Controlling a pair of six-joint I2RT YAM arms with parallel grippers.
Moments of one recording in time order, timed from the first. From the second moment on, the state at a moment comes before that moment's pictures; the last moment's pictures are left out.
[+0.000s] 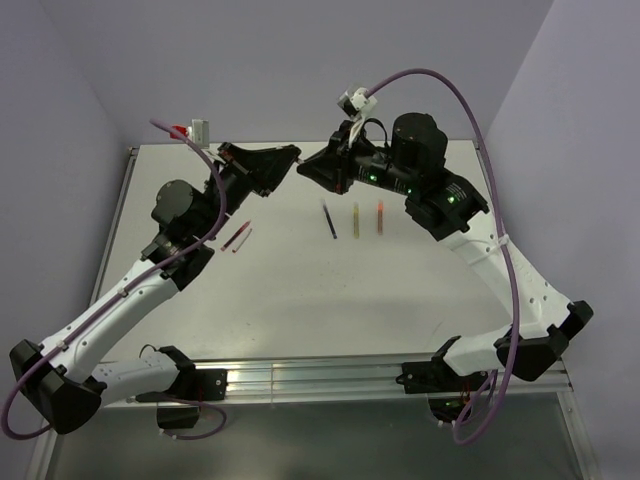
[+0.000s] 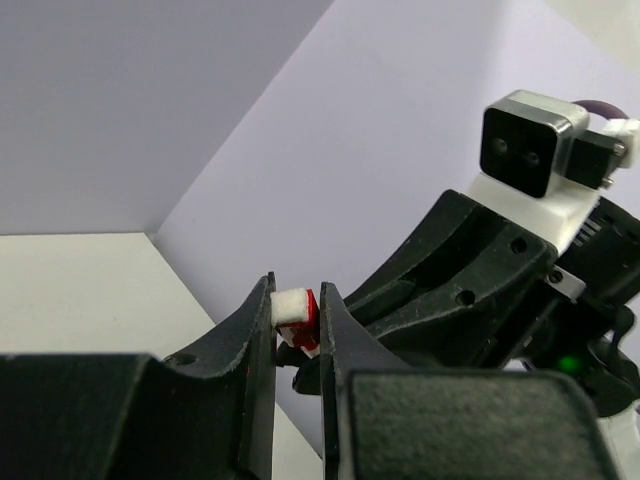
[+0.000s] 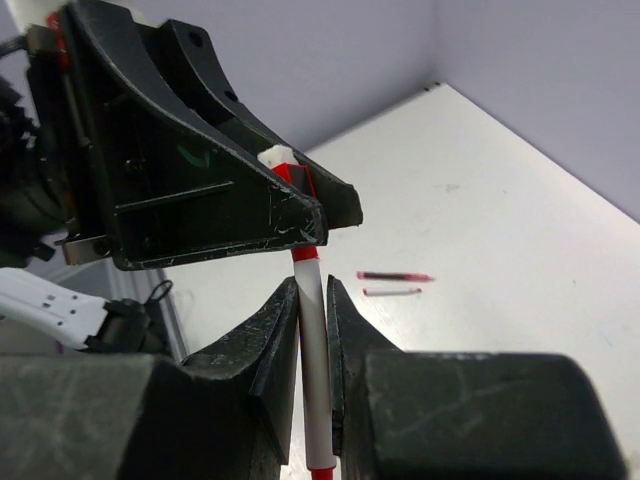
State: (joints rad) left arm -0.69 1.10 1.09 0.41 0.08 -0.80; right arm 0.67 1.34 1.65 -0.36 -0.44 0.17
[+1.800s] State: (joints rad) left arm -0.51 2.27 1.82 -0.56 -0.02 -0.62; right arm 0.56 1.19 1.33 -0.43 -0.07 0.31
